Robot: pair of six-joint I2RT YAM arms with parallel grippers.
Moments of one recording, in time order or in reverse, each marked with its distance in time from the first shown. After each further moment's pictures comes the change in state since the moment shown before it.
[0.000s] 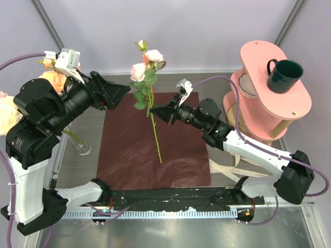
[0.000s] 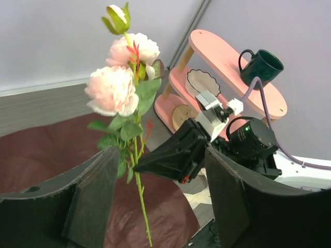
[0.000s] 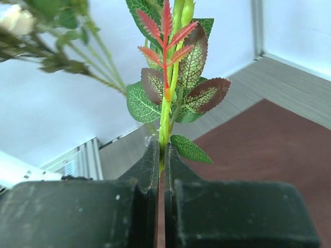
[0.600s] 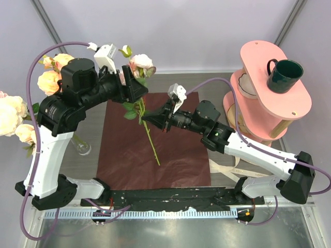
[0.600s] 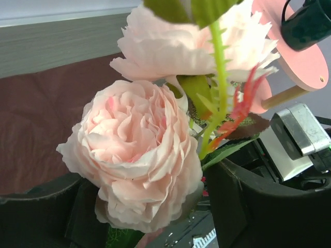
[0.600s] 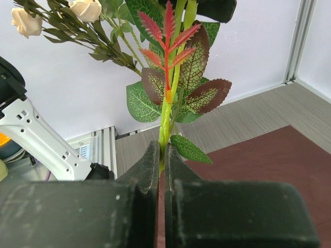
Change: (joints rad) left arm 0.000 0.197 0.071 -0.147 0.046 -0.014; right arm 0.146 -0.022 0.093 -0.068 -0.062 -0.140
